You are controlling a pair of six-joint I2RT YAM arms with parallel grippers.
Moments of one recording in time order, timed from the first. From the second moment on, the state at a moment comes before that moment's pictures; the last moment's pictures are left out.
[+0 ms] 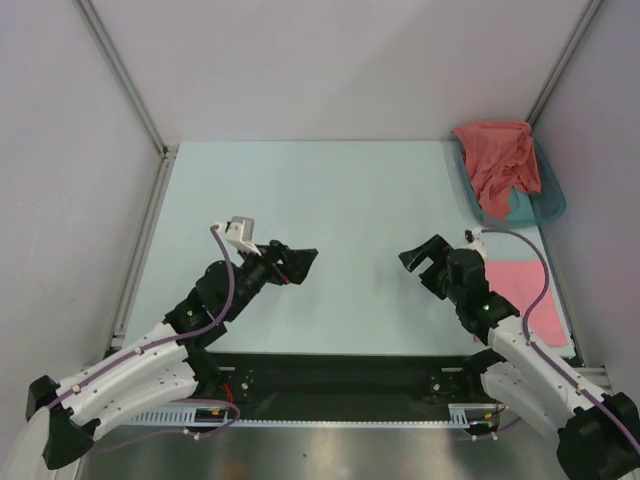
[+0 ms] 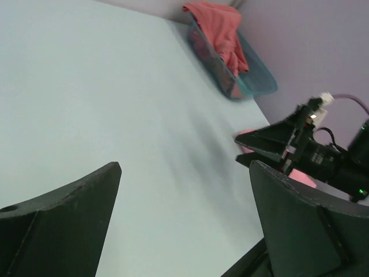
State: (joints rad) left arm -0.84 0.70 0.49 0.17 -0.22 -0.57; right arm 0.43 0.78 0.37 -0.07 0.11 1.02
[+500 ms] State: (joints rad) left arm -0.74 0.79 0.65 -0.15 -0.05 -0.67; right arm 0.02 1.32 1.13 -0.30 0.17 0.64
